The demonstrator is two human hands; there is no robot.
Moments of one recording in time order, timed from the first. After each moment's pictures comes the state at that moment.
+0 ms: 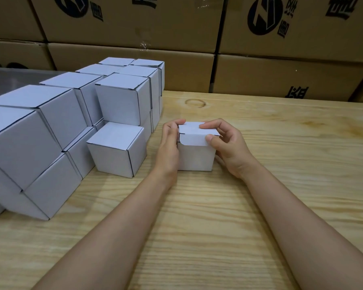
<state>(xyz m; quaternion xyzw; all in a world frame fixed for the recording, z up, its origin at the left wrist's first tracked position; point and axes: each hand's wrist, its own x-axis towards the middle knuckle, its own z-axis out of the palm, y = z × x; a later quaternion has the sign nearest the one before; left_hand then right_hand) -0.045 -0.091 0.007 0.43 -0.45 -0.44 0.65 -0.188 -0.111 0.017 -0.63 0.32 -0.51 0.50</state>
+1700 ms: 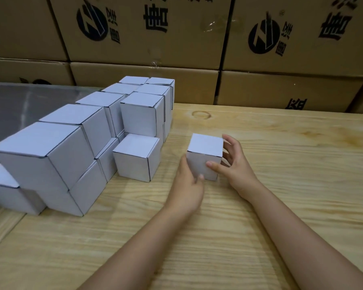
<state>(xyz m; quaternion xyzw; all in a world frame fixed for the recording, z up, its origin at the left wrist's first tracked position) -0.046 -0.024 0.008 0.56 -0.60 -0.37 0.45 -0.190 -0.084 0.001 -0.61 0.40 -0.50 0.46</state>
